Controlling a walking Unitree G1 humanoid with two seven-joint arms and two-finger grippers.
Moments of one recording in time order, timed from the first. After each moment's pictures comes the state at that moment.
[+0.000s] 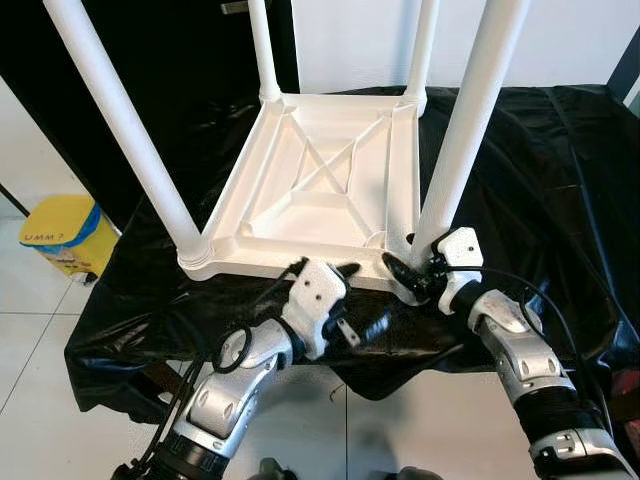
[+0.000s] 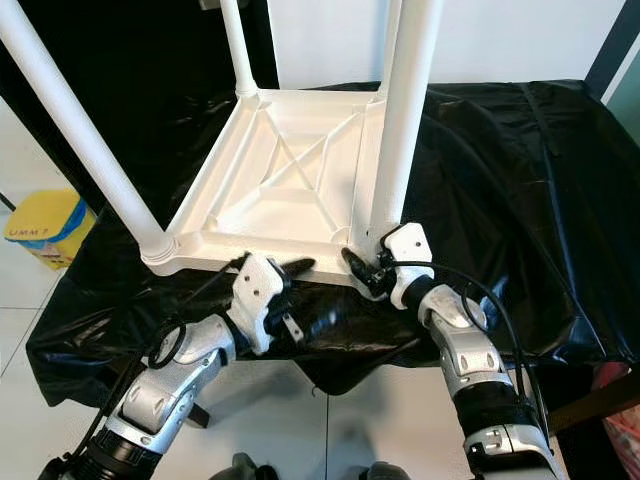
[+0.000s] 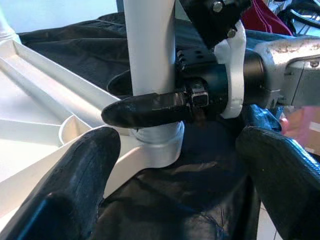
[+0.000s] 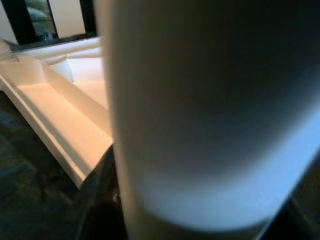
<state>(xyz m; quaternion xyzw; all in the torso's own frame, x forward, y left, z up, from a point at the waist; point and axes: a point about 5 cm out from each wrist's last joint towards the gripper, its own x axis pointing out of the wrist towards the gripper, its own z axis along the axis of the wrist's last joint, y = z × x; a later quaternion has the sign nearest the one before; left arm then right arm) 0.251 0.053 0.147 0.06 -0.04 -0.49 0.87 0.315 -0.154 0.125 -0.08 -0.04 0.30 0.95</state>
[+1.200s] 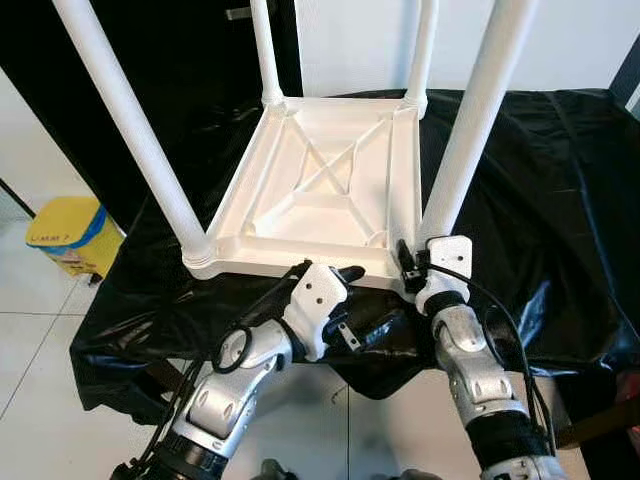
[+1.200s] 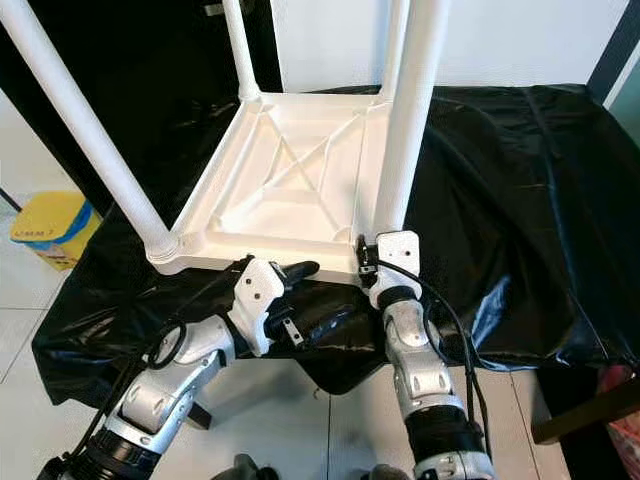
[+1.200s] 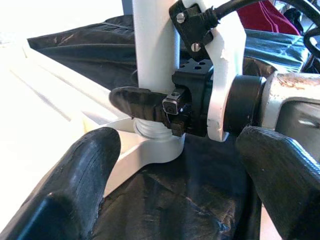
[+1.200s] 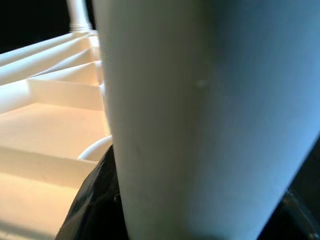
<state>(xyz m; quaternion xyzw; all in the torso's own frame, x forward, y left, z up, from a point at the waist) 0.252 0.054 0.147 0.06 -0.04 -0.49 0.87 0.303 -0.128 0.114 -0.01 -0.04 -0.02 1.00</state>
